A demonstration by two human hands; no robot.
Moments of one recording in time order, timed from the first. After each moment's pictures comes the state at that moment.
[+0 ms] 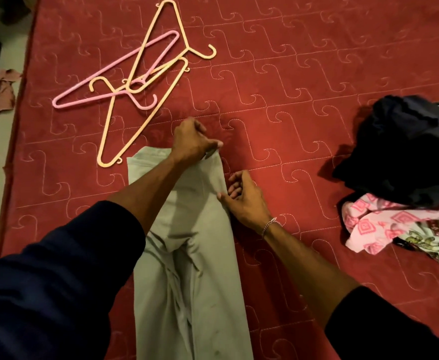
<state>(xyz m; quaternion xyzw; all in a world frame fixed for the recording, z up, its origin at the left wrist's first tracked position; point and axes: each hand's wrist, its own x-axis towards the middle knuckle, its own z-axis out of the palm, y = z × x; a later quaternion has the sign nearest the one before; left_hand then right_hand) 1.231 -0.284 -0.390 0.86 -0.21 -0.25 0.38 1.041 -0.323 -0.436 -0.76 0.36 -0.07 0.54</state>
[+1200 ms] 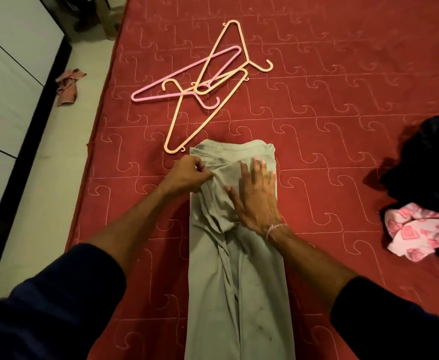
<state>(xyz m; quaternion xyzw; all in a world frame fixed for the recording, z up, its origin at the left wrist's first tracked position) 1.236 -0.110 -0.358 0.86 -0.22 -0.32 0.32 1.077 -0.234 -0.417 -0.95 0.23 -0.02 0.22</state>
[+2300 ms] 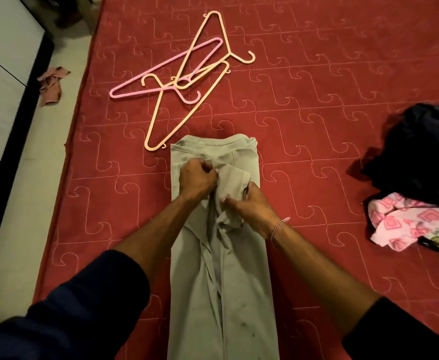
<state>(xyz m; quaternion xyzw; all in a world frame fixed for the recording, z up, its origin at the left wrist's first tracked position) 1.181 -0.163 -0.393 0.89 -0.13 -0.23 0.39 1.051 -0.249 -0.394 -0.60 0.39 0.05 0.69</state>
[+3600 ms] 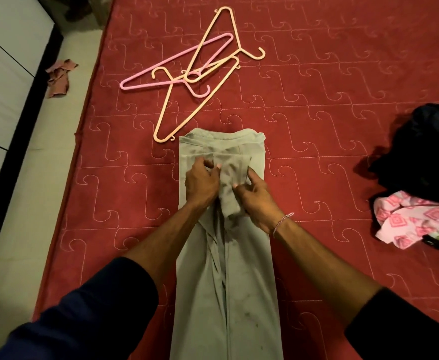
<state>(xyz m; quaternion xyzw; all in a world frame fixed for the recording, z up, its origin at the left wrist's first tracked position) 1.158 -0.146 -0.400 0.89 -0.10 -0.16 0.41 1.051 -0.237 -0.402 -0.59 0.34 -0.02 0.74</state>
